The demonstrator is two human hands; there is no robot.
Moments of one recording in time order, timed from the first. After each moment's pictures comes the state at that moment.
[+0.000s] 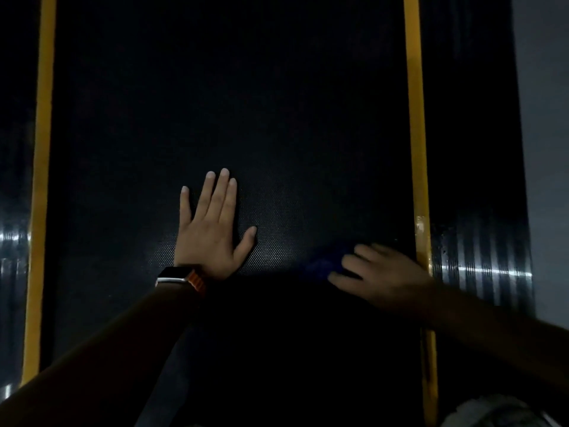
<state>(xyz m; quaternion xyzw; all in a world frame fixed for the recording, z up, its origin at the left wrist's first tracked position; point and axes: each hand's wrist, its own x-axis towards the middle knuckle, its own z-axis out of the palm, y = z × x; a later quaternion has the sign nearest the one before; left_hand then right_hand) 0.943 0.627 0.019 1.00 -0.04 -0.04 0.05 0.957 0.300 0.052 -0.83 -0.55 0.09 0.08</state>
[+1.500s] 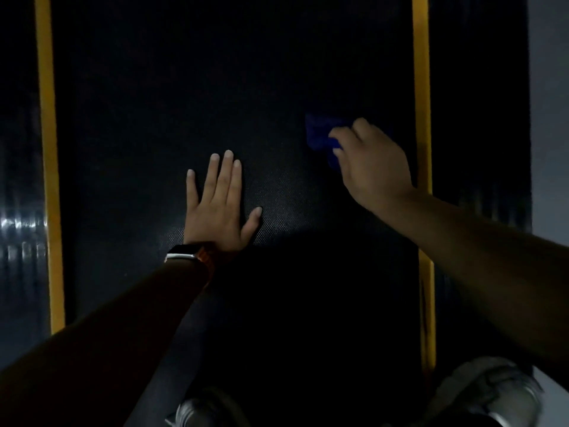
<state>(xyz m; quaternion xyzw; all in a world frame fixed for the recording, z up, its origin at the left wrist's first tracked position) 0.945 0.627 0.023 0.99 -0.04 -0.09 0.01 1.058 0.358 0.057 -0.96 -0.23 0.03 0.13</state>
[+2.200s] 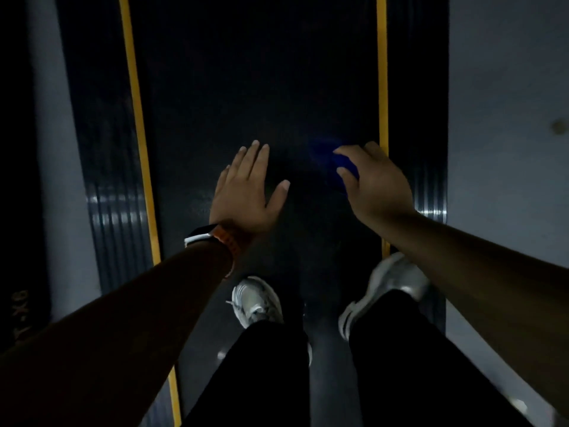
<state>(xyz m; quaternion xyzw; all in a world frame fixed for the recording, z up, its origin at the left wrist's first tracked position) 0.885 0.610 0.272 0.96 0.02 -0.19 0.22 0.922 0.378 0.282 -0.96 -0.09 0.12 0.22</state>
